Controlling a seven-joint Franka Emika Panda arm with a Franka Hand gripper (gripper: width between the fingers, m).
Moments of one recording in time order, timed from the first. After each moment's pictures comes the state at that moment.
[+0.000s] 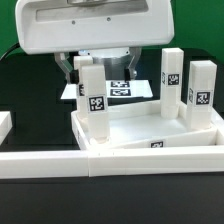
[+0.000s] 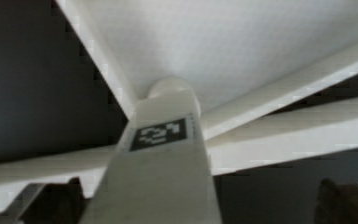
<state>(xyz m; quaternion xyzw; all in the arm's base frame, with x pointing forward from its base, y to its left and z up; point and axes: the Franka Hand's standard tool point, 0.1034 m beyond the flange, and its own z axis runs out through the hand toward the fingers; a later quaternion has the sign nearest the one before) 0.628 -0.038 0.113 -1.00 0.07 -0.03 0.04</state>
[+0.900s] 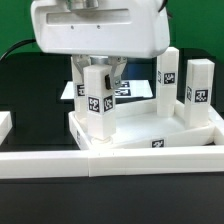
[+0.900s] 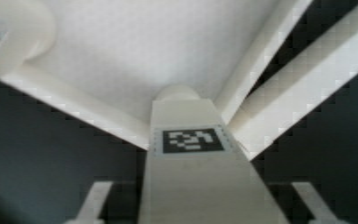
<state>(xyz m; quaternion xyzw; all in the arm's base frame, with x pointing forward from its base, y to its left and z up) 0.627 -0.041 0.111 -0.90 0.42 -0.01 0.05</state>
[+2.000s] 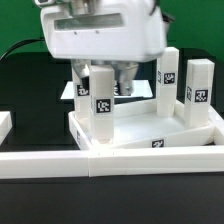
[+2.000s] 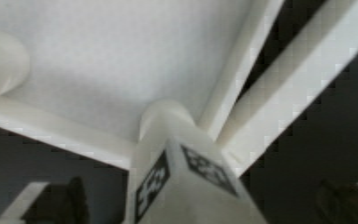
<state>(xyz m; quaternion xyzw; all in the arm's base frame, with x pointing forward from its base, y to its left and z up) 0.626 -0.037 0.104 -0.92 0.38 -0.03 0.07</state>
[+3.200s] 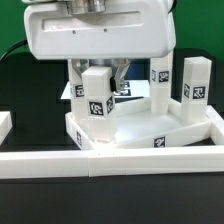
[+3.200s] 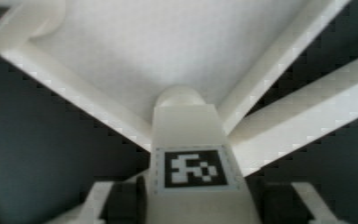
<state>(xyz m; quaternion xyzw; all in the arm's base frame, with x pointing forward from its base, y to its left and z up) 0.627 -0.037 0.106 -0.95 0.32 -0.01 0.05</state>
